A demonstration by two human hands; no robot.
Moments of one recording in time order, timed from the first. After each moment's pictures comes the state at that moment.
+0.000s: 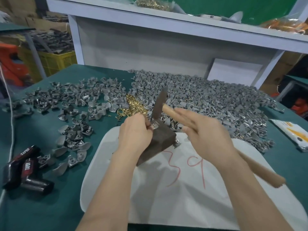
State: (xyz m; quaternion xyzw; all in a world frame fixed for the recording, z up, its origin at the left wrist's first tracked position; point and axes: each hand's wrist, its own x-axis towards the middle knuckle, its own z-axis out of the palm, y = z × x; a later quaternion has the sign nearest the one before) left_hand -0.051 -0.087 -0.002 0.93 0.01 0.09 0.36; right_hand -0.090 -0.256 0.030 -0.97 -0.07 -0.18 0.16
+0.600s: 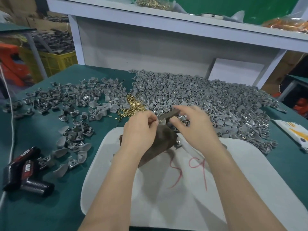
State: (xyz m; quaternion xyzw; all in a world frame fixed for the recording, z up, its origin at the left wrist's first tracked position) left_hand -0.047 -0.090 -0.004 0.89 -0.04 0.14 0.43; right_hand -0.046 -0.248 0.011 -0.95 -0.08 -0.18 0.26
